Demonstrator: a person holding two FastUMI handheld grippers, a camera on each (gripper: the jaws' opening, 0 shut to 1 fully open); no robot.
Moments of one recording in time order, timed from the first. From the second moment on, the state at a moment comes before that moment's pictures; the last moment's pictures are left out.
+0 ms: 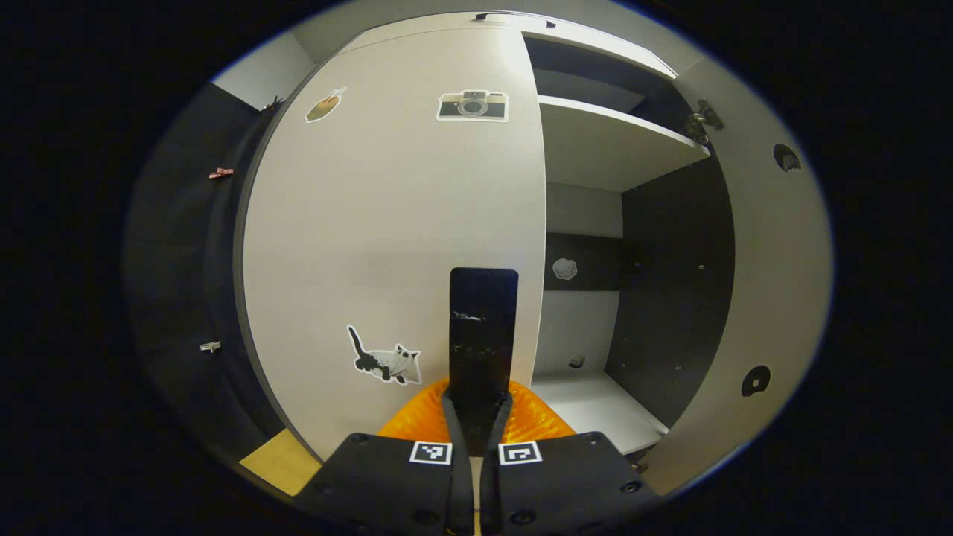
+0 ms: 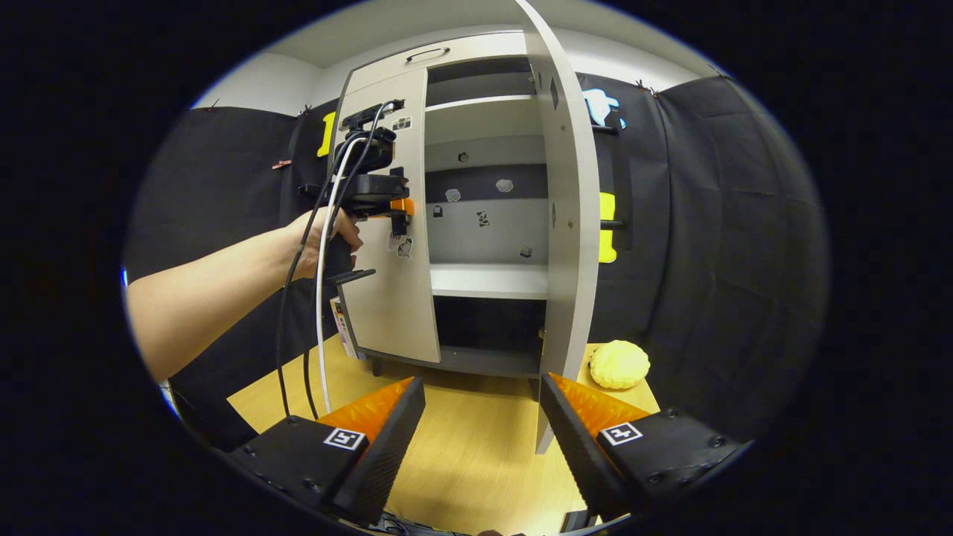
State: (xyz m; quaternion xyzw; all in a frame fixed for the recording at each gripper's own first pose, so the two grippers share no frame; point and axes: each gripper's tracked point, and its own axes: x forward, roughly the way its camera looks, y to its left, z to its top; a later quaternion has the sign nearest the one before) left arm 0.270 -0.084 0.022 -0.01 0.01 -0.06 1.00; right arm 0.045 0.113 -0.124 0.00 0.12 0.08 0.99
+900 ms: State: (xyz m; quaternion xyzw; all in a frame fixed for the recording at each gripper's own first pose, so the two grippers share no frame) left arm 0.183 -0.030 0.017 -0.01 -0.01 -0.16 0.99; right arm 0.055 0.152 -0.118 0.02 0.10 -0.05 0.99
